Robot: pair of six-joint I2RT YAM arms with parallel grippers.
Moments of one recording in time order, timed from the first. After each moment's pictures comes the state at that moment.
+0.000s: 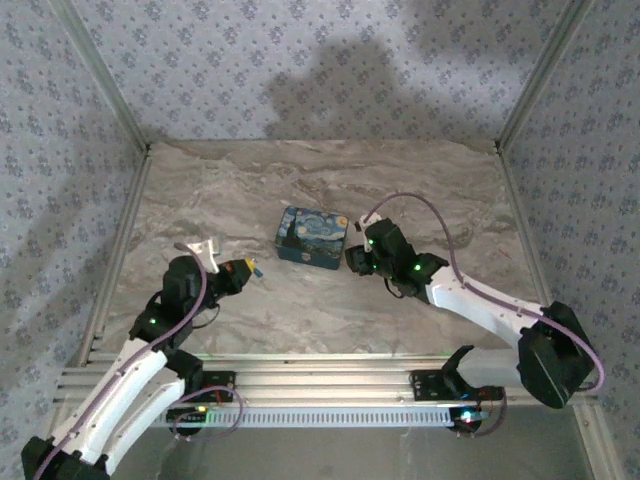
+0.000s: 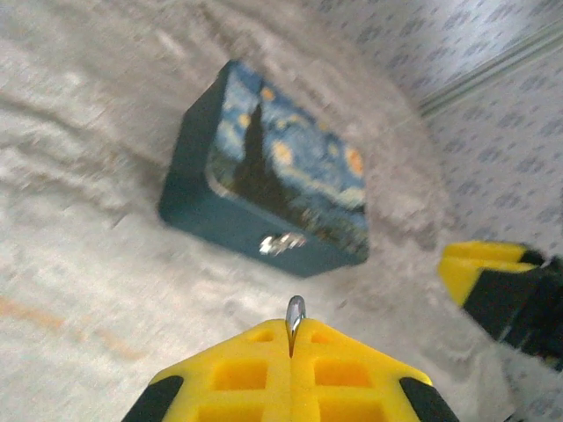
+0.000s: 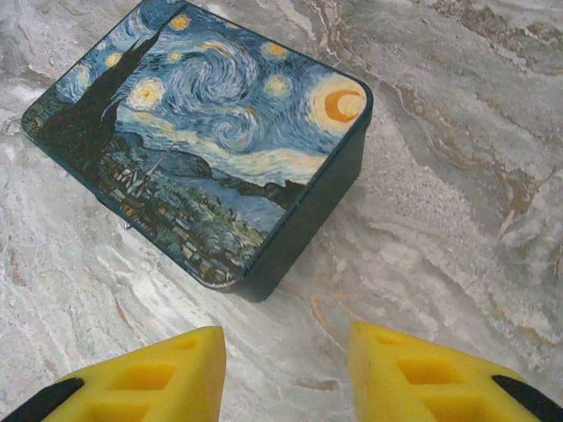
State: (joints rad) left arm -0.44 0.58 0.43 -0.32 0.20 -0.77; right arm 0.71 1.24 0.76 -0.23 0.12 0.30
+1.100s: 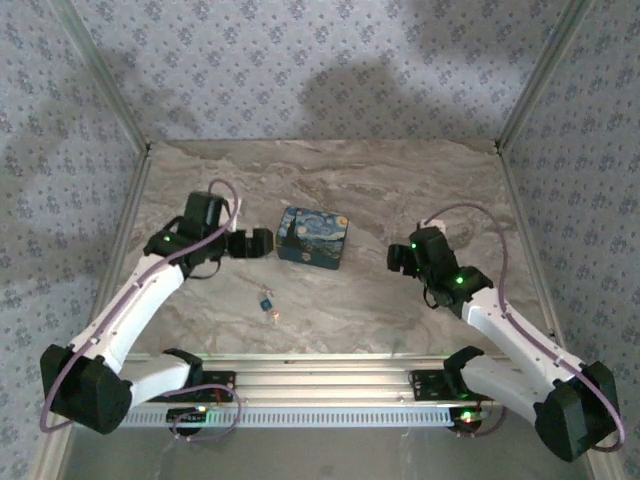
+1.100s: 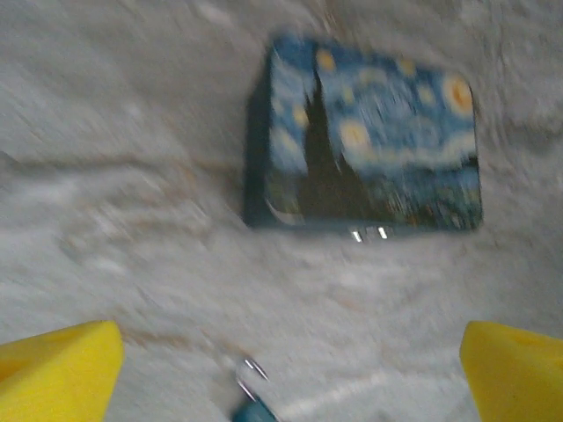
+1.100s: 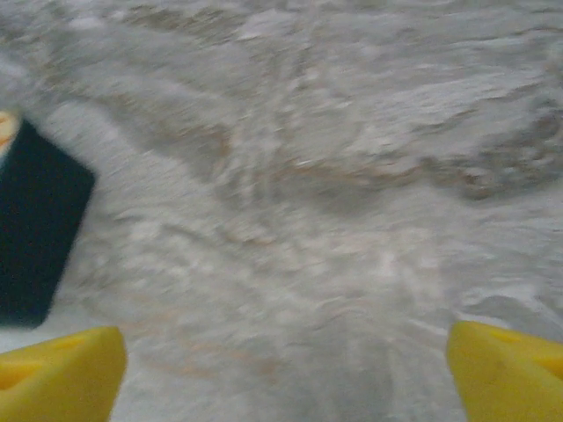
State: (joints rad) left arm -0.35 1.15 1.02 -0.70 0.17 -0.31; right arm 0.45 0.96 0.65 -0.48 0.33 0.44
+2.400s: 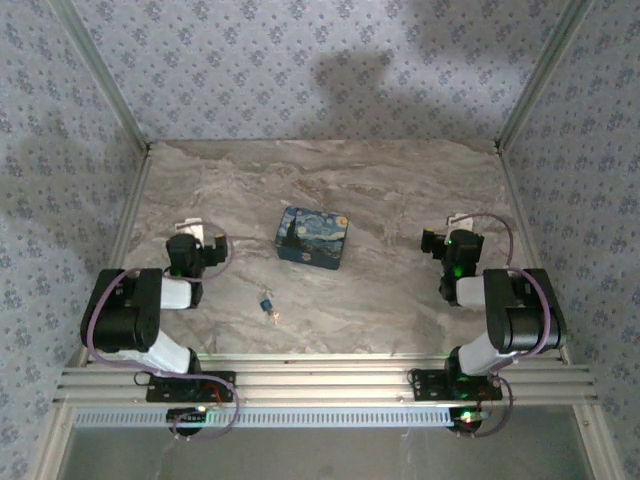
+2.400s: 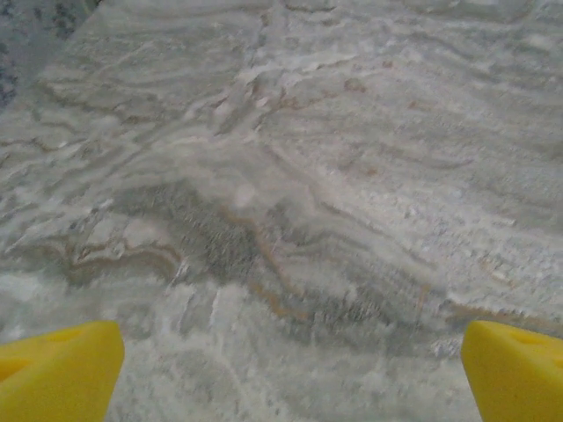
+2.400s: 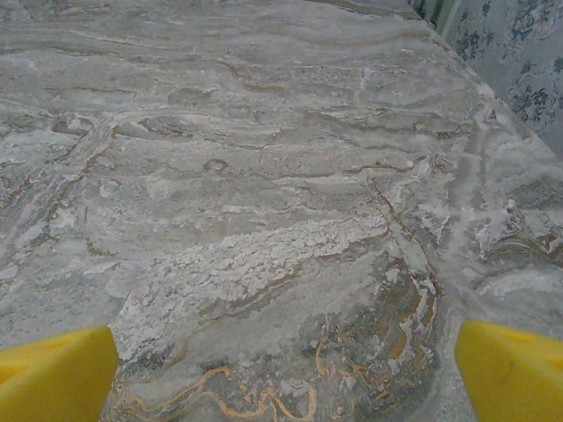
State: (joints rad) left arm 0.00 1.54 0.36 0.74 -0.11 -0.03; right arm 0.00 1.53 0.35 0.76 0.20 0.02
